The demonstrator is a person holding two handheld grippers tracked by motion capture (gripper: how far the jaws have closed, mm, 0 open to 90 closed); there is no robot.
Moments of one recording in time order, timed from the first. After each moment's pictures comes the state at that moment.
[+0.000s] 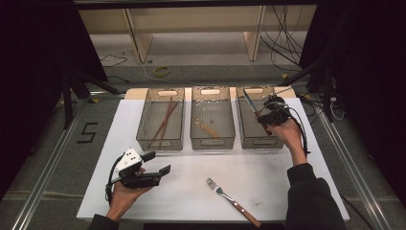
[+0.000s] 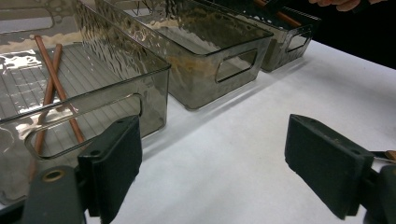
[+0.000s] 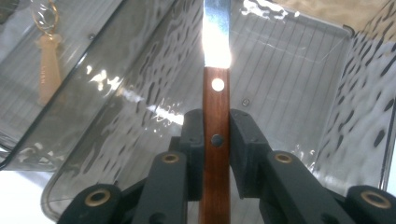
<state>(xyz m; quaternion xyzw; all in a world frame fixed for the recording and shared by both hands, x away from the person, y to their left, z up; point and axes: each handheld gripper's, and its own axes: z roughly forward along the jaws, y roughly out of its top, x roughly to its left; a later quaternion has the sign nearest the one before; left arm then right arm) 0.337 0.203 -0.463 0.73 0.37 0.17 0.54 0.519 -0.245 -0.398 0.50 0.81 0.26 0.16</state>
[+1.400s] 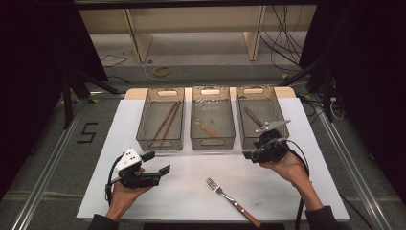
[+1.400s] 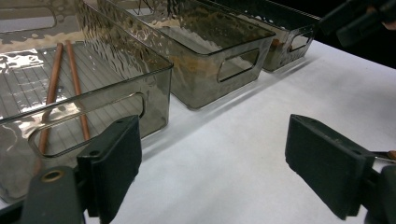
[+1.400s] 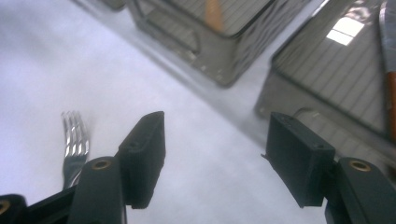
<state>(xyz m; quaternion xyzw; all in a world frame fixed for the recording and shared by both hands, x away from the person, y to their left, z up) 0.338 0.204 -0.463 0.73 0.37 0.17 0.54 0.401 -0.215 -0.403 0.39 0.86 0.31 0.11</state>
